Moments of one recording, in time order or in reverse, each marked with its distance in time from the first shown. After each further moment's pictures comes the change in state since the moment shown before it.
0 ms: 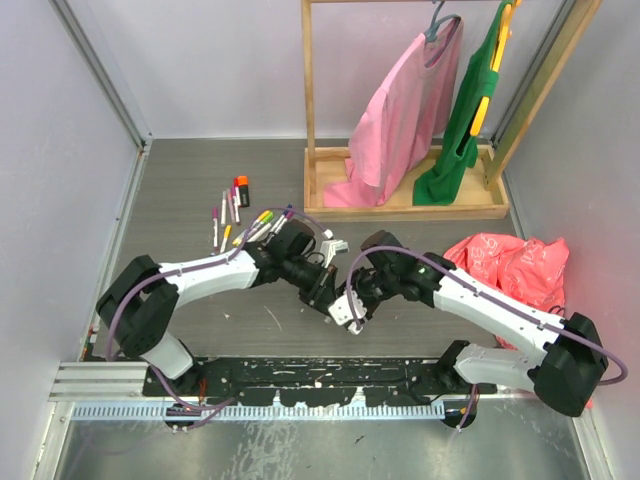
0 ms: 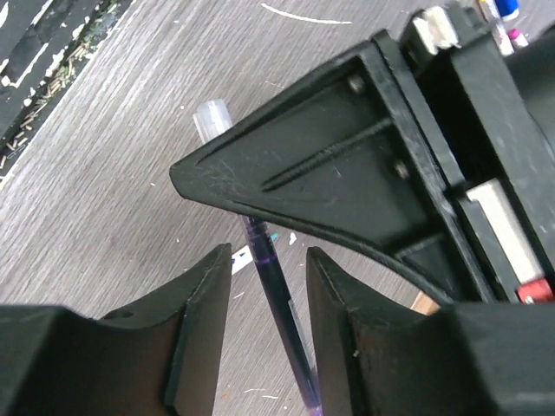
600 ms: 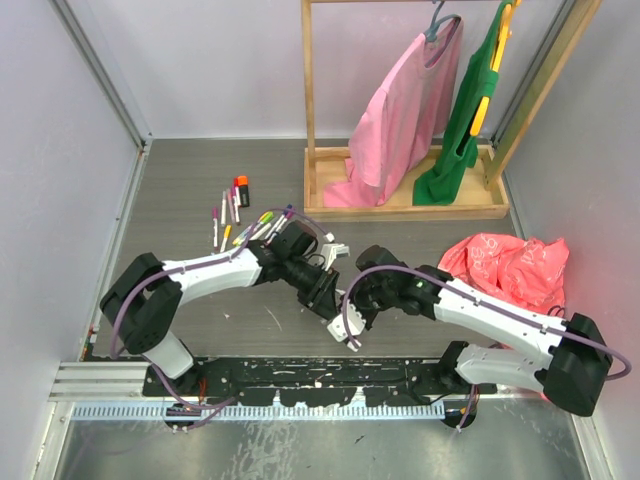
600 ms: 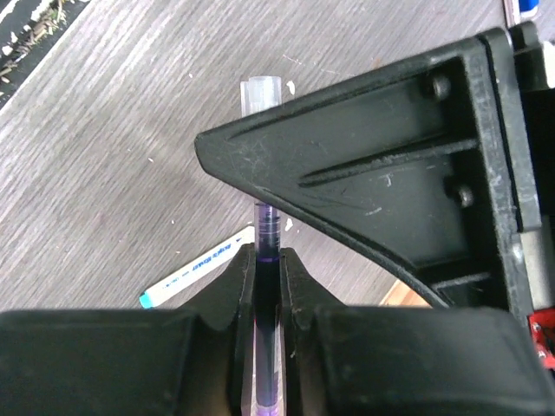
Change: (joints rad) left arm -0.008 0.033 0.035 -0.105 0.012 0.074; right arm 0.126 -0.029 -0.077 0.063 0.190 -0.056
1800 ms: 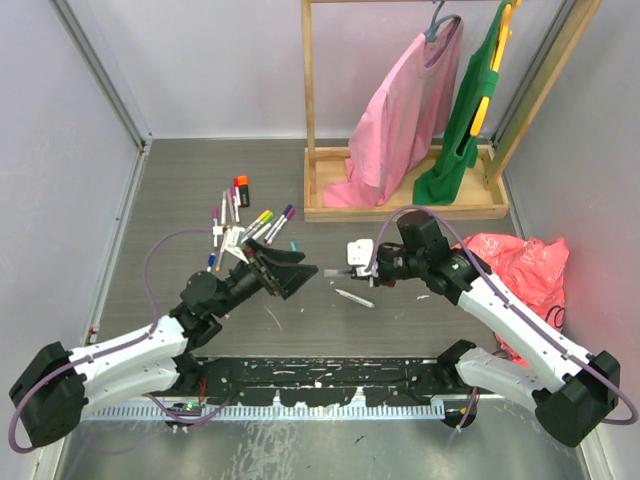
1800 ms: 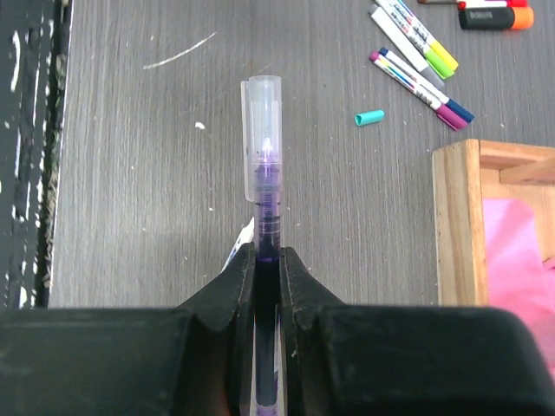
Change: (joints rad) left arm 0.002 -0.733 -0.660 1.077 -0.706 -0.458; right arm -0.300 -0.114 0.105 0.006 -0.236 0.581
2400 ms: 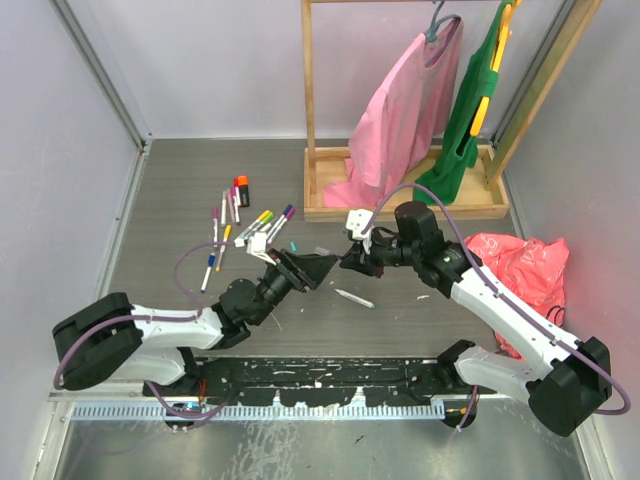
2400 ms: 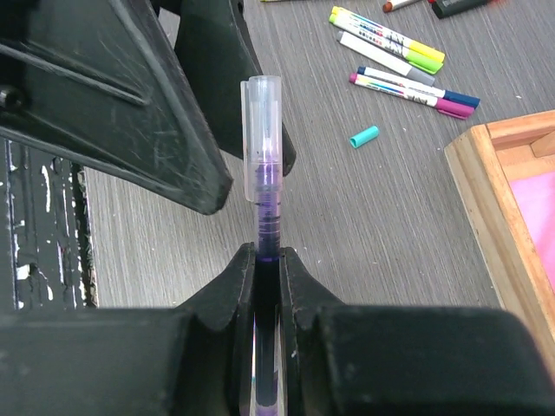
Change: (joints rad) left arm -0.227 0.376 0.047 0.318 -0.478 -0.101; right arm -0.025 0.070 0.004 0.225 -0.010 0.431
